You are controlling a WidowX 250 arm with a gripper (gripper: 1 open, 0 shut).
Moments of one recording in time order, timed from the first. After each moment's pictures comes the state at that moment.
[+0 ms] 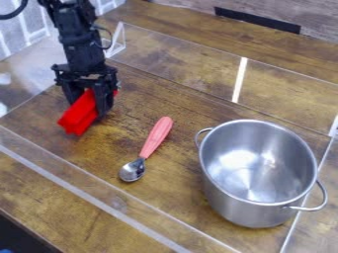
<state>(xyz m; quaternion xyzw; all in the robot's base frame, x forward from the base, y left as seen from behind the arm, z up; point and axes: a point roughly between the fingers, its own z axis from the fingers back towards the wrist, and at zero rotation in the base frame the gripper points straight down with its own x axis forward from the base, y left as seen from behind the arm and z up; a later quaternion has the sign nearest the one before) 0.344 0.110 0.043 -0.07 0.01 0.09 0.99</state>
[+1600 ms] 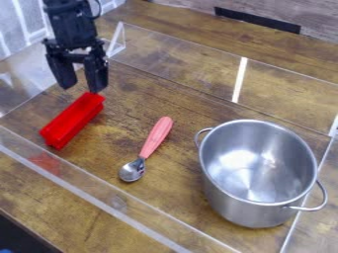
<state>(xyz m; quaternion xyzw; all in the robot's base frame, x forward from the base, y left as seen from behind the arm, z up) 0.338 0.108 0.085 -0.08 0.00 0.00 1.00</state>
